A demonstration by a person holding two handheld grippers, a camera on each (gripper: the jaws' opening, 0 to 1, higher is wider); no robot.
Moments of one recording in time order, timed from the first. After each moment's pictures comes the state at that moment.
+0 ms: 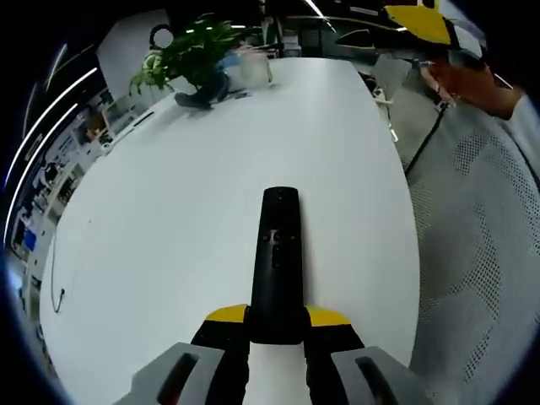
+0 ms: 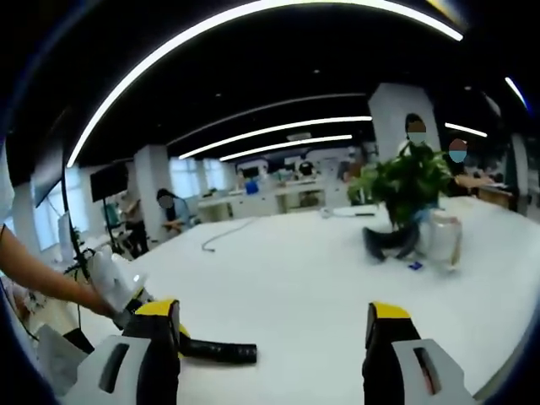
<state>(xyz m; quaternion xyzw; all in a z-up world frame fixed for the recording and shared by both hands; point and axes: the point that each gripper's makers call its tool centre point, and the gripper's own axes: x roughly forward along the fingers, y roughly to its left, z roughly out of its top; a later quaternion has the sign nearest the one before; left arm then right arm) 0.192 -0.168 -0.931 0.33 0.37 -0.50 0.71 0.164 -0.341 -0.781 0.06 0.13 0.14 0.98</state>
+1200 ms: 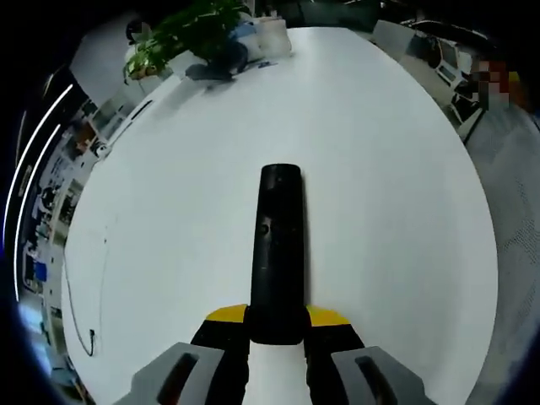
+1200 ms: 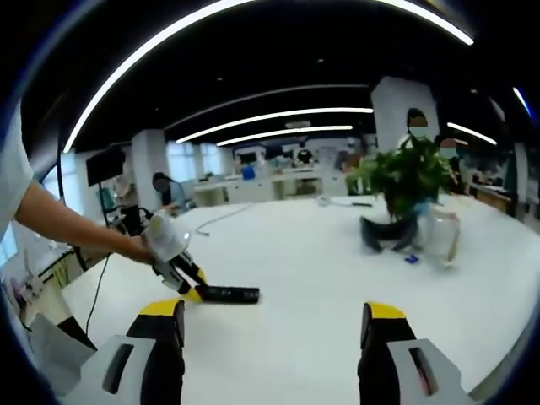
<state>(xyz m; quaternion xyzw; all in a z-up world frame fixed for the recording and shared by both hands) 0.319 -0.147 -0.946 0.42 0.38 -0.48 0.67 0.165 -0.342 -0.796 0.04 0.17 0.13 0.98</state>
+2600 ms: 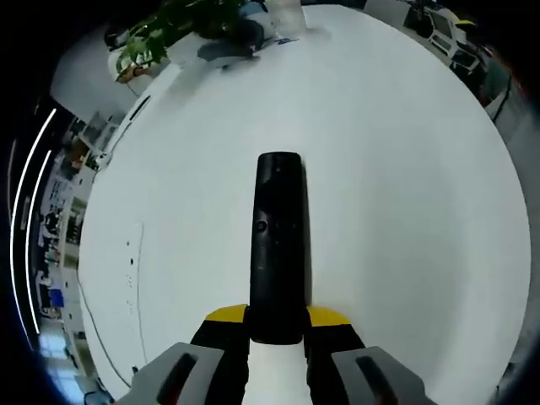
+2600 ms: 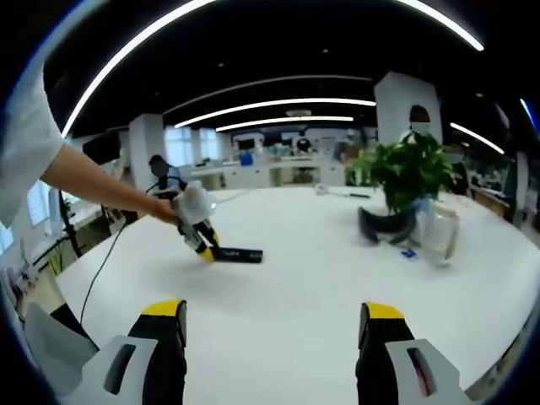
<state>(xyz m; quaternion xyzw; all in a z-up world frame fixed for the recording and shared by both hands) 0.413 -0.141 -0.943 0.49 0.38 -0.47 0.63 0.169 -0.343 -0.810 0.01 0.20 0.12 0.97</state>
